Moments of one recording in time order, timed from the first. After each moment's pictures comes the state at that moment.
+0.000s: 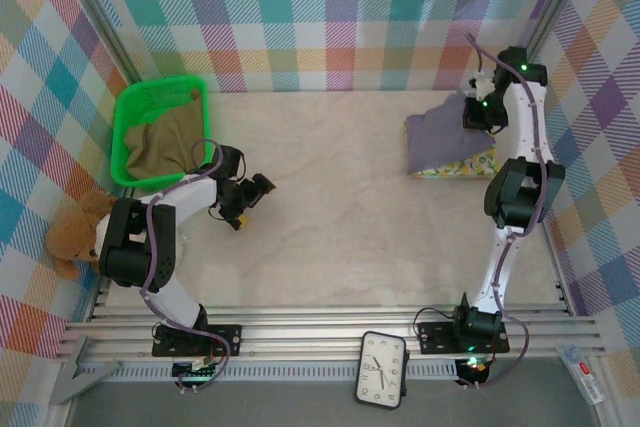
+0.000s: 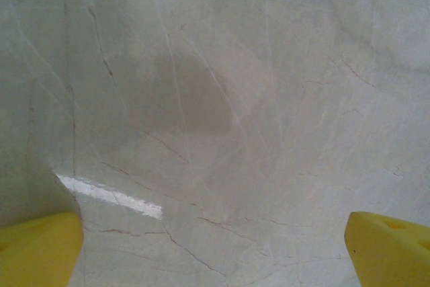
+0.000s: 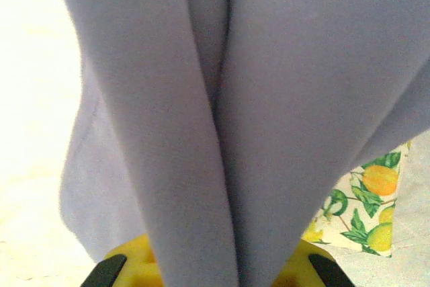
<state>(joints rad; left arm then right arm) -0.19 1.67 0.96 -0.48 0.27 -0.97 -0.18 2.19 2.26 -1.33 -0.21 -0.17</state>
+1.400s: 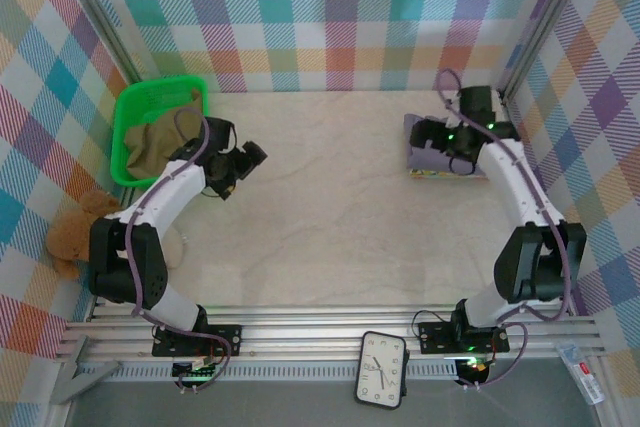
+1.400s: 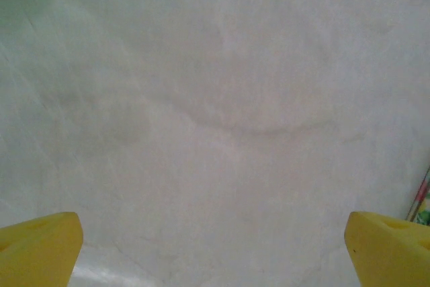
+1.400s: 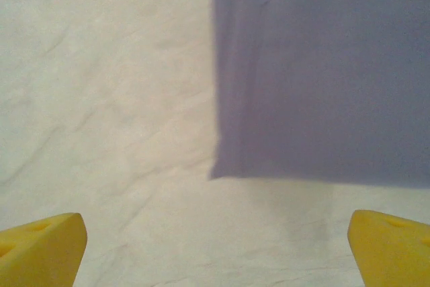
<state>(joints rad) -0.17 1.55 1.20 -0.63 0.10 -0.89 0.10 1.52 1.34 -0.71 -0.16 0.31</state>
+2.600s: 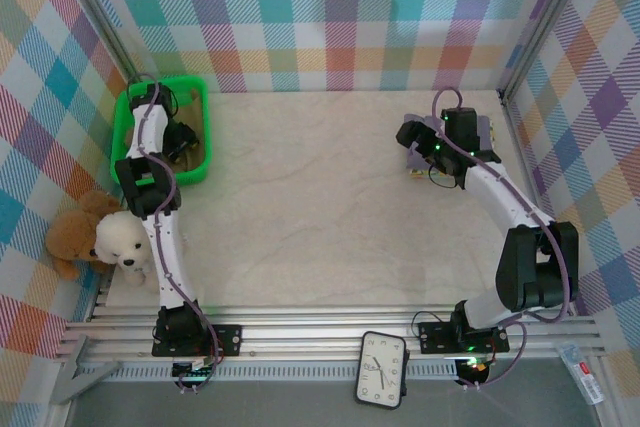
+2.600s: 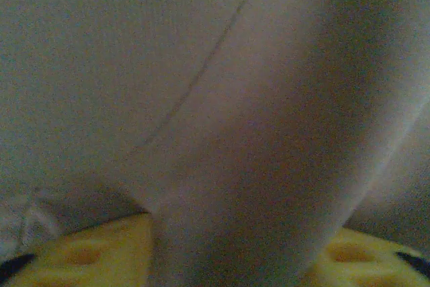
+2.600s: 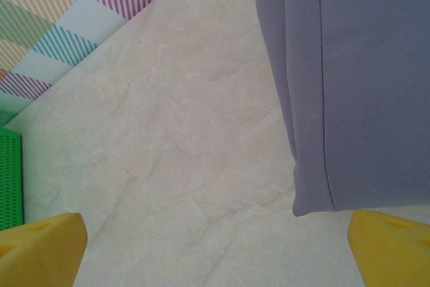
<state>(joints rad) 0.25 2.59 2.44 -1.23 0.03 -0.57 0.13 1.50 1.10 -0.29 -0.21 0.63</state>
